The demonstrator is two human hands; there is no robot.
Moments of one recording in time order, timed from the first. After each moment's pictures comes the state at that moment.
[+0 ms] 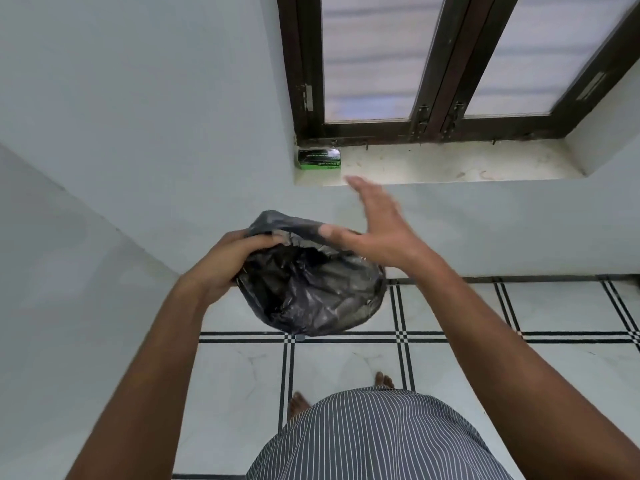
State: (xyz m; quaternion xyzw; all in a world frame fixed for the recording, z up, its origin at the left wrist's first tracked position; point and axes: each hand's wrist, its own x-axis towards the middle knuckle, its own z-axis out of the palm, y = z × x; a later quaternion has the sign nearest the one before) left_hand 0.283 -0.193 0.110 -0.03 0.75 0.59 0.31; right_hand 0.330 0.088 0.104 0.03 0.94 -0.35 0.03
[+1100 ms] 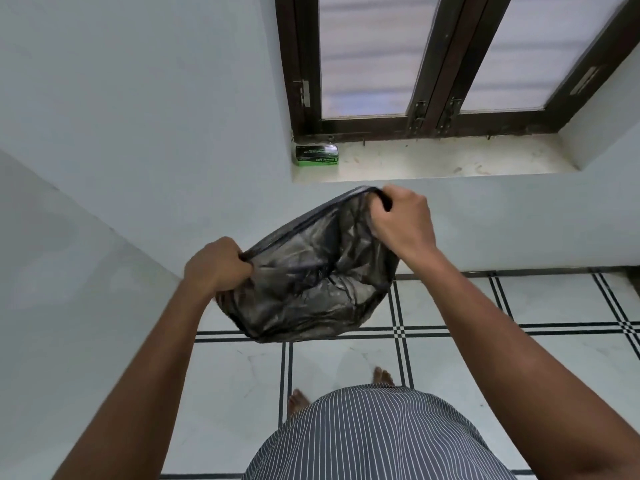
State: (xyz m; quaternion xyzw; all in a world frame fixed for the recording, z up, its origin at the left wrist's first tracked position) left_hand 0.263 -0.218 0.079 0.01 0.96 0.12 0.24; right_hand 0.328 0.098 0.088 0.17 0.91 -0.35 -0.15
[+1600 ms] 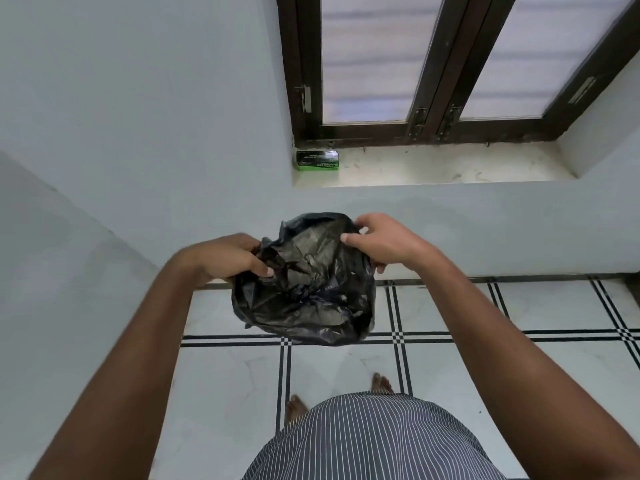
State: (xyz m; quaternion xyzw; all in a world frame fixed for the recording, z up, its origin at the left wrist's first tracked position) left_hand 0.252 -0.204 0.121 0.08 0.84 0.32 0.43; right_hand 0.322 0.091 0.101 0.12 0.89 -0.40 0.19
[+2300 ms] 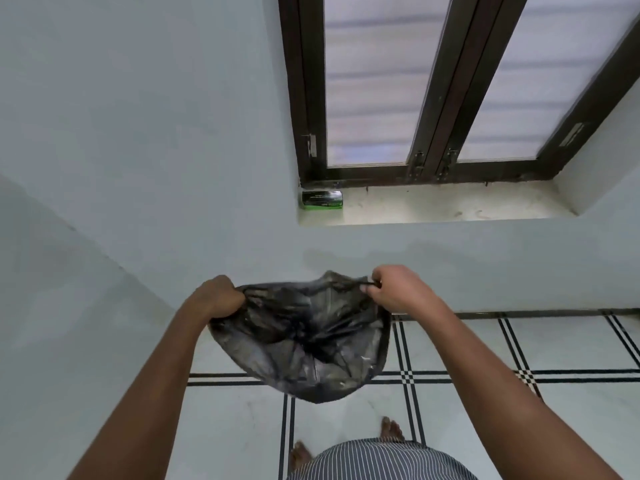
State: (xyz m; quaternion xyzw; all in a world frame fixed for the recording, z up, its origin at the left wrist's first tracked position) left_hand 0.220 -0.234 0.071 -0.01 0.95 0.13 0.29; right_hand 0.316 0.110 0.057 0.12 0.96 -0.21 0.17
